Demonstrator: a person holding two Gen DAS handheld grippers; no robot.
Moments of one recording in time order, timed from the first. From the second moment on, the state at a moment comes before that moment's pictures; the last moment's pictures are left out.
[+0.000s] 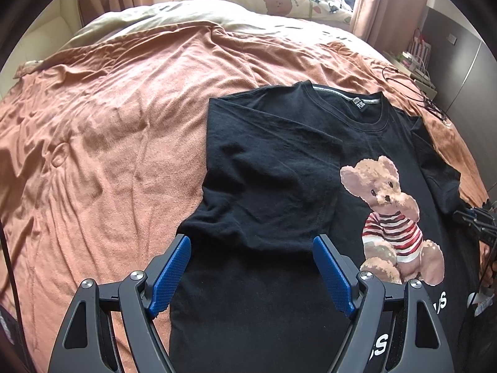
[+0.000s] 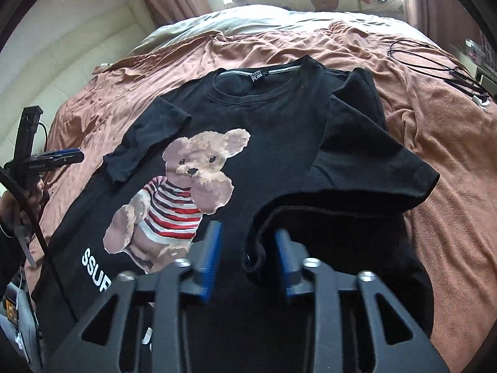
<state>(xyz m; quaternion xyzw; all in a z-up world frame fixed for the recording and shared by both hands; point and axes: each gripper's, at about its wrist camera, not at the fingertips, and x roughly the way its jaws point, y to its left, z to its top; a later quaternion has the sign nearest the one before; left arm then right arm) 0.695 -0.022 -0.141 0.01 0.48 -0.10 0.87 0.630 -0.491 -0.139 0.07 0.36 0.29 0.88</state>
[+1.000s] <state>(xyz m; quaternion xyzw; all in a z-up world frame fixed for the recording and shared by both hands) 0.696 0.004 -0.148 -0.01 0.48 -0.09 0.87 0.671 -0.578 -0.143 0.26 0.36 0.14 0.88</state>
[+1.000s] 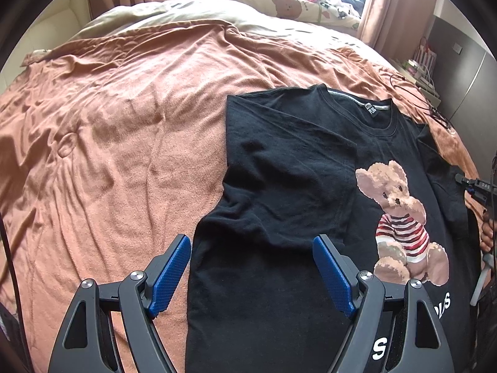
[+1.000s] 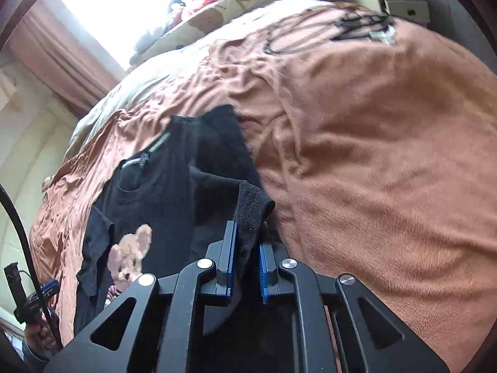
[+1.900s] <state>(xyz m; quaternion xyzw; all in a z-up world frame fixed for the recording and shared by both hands) 0.703 -0.034 -0.120 -0.02 0.46 -0.13 0.88 0.641 -0.557 -0.104 0.19 0.38 0.15 0.90</state>
